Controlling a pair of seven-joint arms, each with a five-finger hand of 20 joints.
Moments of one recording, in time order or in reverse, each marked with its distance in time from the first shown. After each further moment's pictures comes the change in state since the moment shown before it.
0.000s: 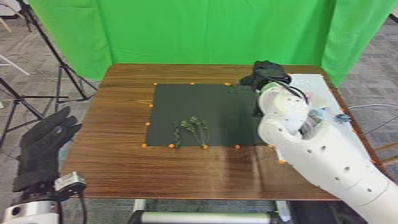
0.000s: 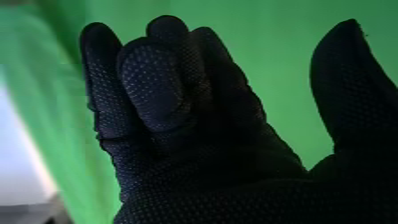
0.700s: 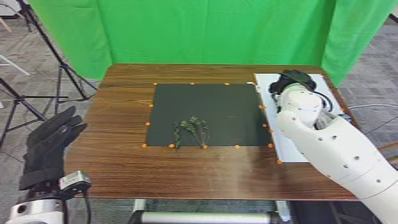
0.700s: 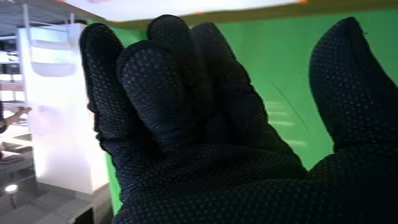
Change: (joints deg) left arm -2.0 -1.1 1.7 0.1 1.1 -0.7 -1.2; right arm 0.1 2.3 3.0 7.4 1.8 -5.3 4.9
